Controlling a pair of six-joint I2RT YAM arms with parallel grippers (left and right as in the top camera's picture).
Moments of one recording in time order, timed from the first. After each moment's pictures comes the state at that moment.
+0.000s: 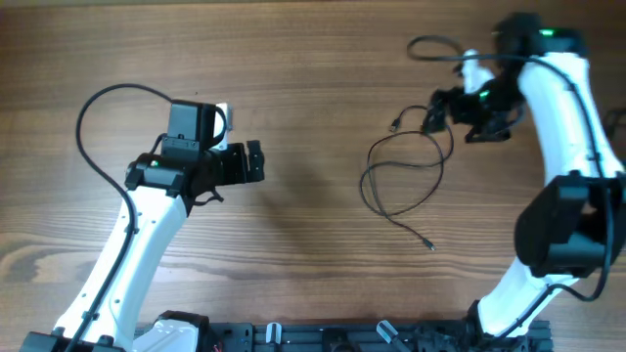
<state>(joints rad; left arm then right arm) -0.18 1.33 0.98 -0.75 0.11 -0.30 0.00 1.94 1.74 -1.45 -0.30 -0.05</state>
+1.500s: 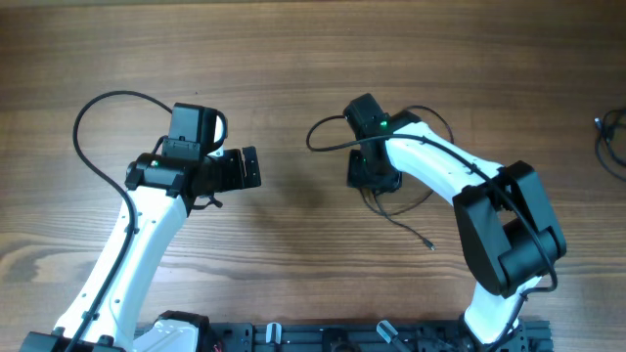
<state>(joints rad) -0.18 1.33 0.98 -0.81 0.07 -0.32 0.49 1.94 1.22 -0.80 -0.05 0.63</state>
